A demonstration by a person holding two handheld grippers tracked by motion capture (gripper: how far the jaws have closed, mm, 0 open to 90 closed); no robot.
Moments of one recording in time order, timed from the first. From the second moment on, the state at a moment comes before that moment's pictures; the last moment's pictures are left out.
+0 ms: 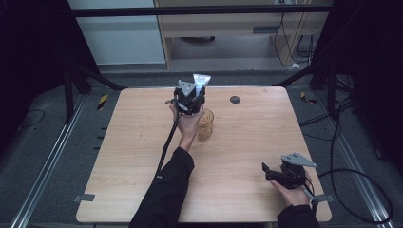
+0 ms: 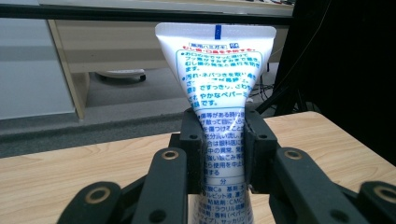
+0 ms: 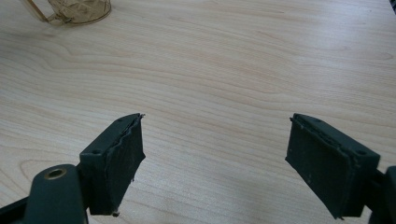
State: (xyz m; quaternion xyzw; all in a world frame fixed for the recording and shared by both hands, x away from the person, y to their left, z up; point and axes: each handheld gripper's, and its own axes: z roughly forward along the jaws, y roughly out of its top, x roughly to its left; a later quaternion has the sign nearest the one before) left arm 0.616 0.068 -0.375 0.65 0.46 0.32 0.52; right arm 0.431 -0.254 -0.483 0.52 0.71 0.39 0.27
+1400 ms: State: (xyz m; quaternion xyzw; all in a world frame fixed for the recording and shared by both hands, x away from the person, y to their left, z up) left arm 0.622 0.058 -0.419 0.68 0.44 0.29 0.51; right arm 0.432 -0.252 -0.484 0.51 0.71 0.39 0.27
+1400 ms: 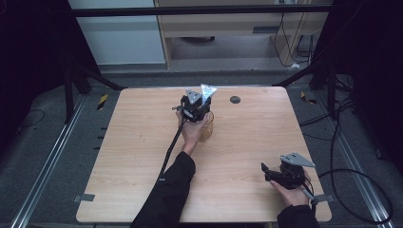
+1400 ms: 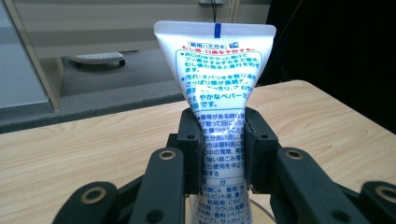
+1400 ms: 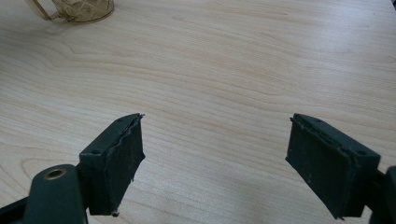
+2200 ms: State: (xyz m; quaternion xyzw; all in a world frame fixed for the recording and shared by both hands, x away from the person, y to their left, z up) left arm 0.600 0.067 -0.439 0.71 0.43 0.27 0.49; right arm 0.431 -0.251 -0.484 0.51 0.72 0.39 0.27
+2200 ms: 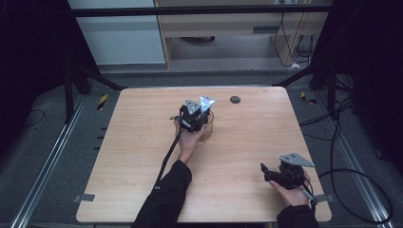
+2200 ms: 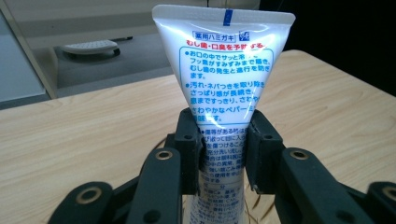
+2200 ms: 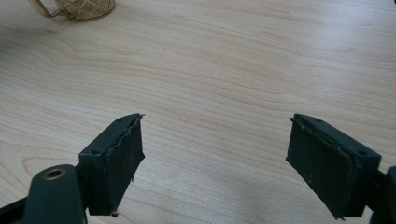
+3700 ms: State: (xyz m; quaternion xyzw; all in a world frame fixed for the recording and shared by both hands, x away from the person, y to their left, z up) left arm 0.502 0.179 -0.442 0.79 0.38 0.23 0.43; right arm 0.430 -0.255 -0.483 0.52 0.71 0.39 0.27
